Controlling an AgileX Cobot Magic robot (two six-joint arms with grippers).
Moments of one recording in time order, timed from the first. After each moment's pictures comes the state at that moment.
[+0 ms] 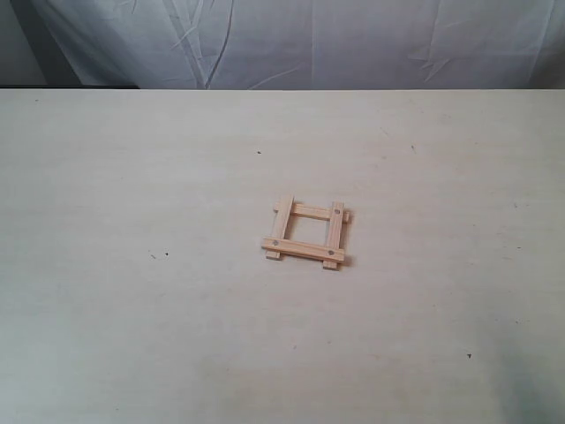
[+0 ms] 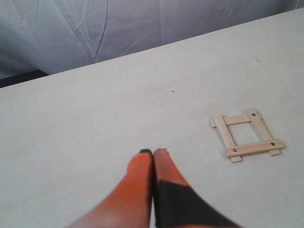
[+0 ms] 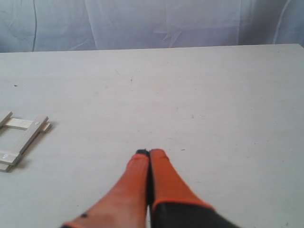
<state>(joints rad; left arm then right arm) -0.30 0.68 -0.72 0.08 0.61 -0.07 0.06 0.01 0.00 0.03 0.38 0.04</state>
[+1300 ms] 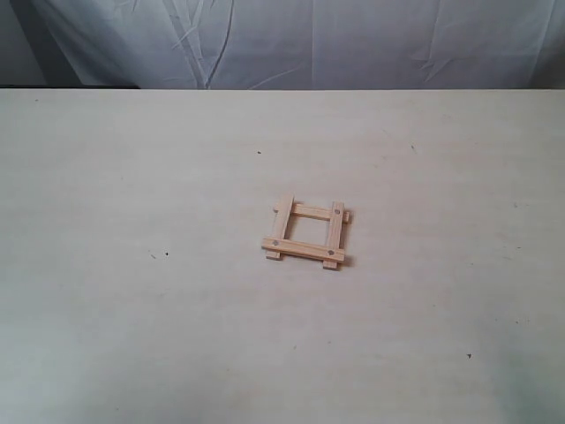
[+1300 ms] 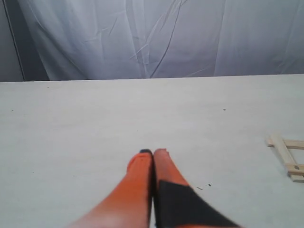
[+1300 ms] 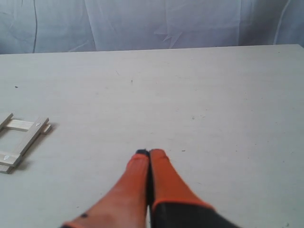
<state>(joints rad) -0.04 0.04 -0.04 0.01 0.26 -0.07 0.06 0.01 0.00 0.03 0.38 0.04</state>
